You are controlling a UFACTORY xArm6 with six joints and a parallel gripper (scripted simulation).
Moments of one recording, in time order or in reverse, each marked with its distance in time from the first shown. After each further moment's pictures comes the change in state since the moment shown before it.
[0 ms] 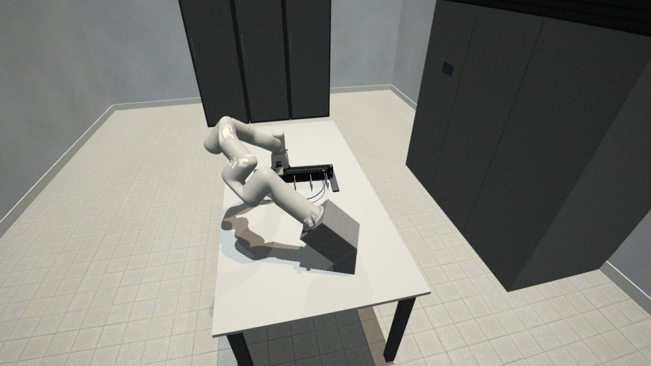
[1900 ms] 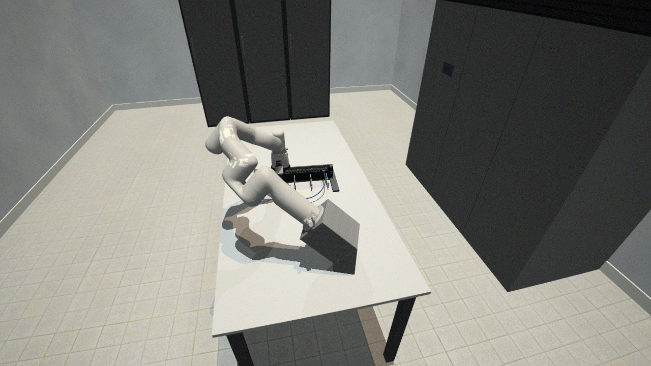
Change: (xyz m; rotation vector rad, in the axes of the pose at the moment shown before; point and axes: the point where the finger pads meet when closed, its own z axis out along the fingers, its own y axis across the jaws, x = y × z) arm -0.010 0.000 0.000 0.000 0.000 0.000
